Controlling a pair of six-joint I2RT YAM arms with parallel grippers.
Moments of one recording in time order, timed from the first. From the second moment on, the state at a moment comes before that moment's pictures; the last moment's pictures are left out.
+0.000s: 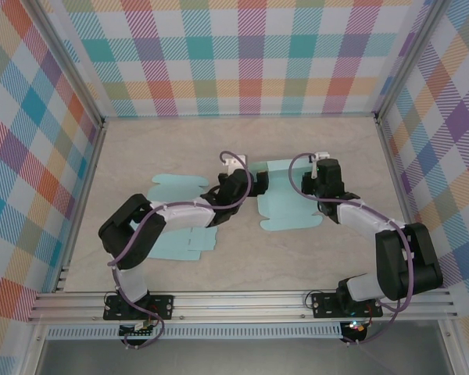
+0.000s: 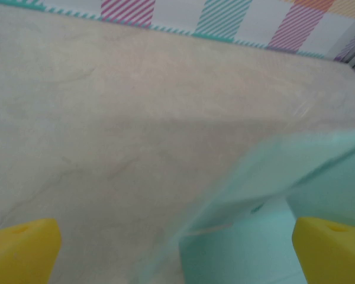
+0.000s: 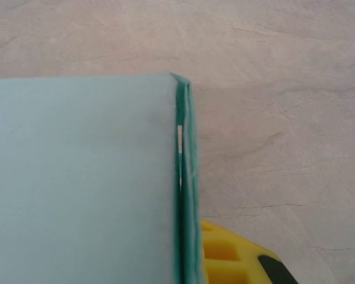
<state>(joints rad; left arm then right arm) -0.85 1.81 1.02 0.30 -0.47 -0.56 0.27 1.40 0.69 0.10 0.11 0.11</state>
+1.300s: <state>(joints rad) -0.91 1.86 0.99 0.38 -0.29 -0.80 0.28 1.40 0.69 0.11 0.08 0.11</state>
